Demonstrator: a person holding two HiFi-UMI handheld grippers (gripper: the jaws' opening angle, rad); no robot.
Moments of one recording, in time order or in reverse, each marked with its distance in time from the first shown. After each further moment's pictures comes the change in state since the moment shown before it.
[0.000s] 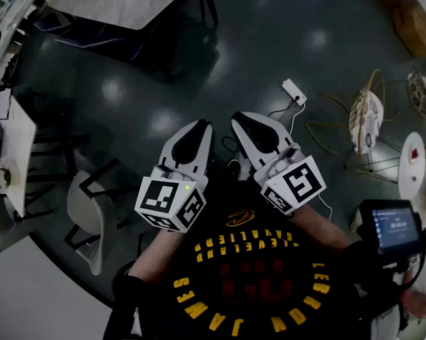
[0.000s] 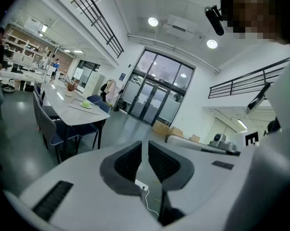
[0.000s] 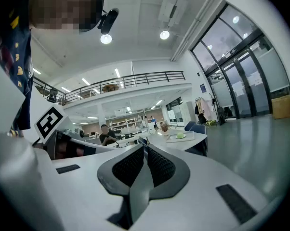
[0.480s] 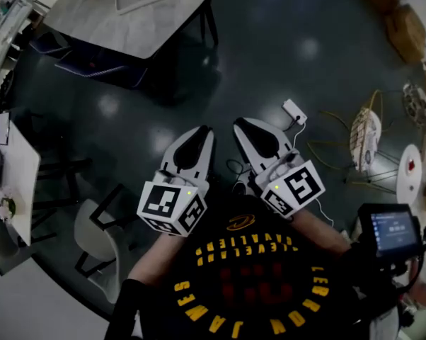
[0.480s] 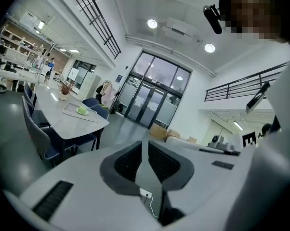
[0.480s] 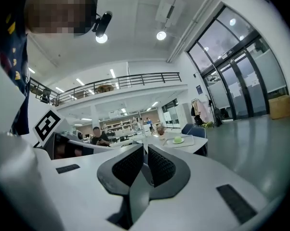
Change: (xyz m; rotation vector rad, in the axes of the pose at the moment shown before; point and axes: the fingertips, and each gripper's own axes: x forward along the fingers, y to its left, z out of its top) left arm 0.045 0.087 0.072 0.011 -0.020 -0.058; right arm 0.113 -0.028 0.028 0.019 -0.023 -0.050
